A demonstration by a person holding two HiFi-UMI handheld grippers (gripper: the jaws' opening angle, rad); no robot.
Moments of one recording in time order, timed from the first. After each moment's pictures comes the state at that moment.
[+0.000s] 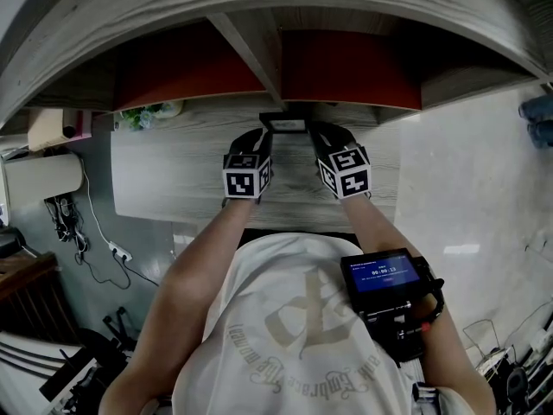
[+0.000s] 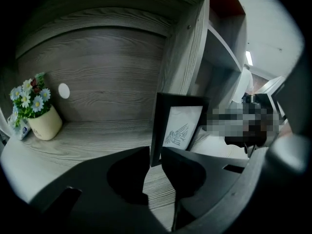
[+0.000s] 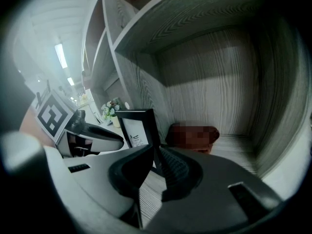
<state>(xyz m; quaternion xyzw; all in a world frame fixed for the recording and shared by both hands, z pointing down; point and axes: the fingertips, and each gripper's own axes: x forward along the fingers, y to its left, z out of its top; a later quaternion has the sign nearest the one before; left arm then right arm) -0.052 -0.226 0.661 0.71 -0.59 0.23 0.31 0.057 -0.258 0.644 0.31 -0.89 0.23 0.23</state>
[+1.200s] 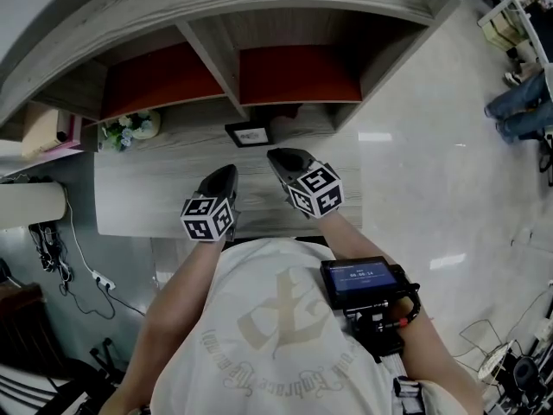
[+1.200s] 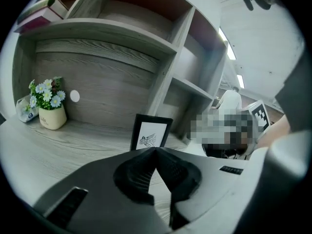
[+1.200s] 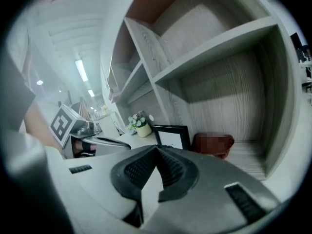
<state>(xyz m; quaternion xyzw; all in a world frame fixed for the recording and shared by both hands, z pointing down) -0.029 -0.148 0.594 0.74 -0.59 0.12 0.31 0.054 -0.189 0.575 0.22 -0.94 0.23 0.15</state>
